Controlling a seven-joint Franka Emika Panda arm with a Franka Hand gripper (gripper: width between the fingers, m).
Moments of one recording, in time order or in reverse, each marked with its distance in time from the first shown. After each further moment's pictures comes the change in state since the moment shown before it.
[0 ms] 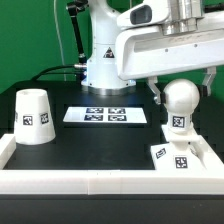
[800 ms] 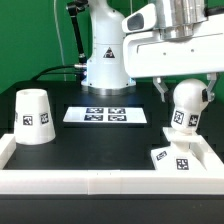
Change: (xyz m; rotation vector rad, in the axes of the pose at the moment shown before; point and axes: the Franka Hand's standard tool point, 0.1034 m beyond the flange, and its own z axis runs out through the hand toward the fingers) arm -0.007 -0.011 0.005 0.015 -0.041 0.680
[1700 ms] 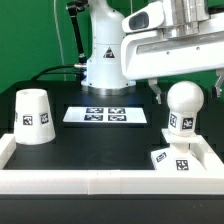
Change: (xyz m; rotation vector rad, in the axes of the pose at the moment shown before) arm -0.004 0.001 0.000 0.002 0.003 -0.465
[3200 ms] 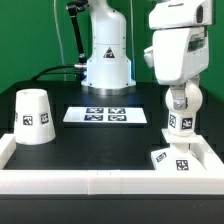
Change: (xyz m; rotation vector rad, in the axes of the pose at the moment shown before) arm 0.000 0.002 0.005 -0.095 -0.037 -1.315
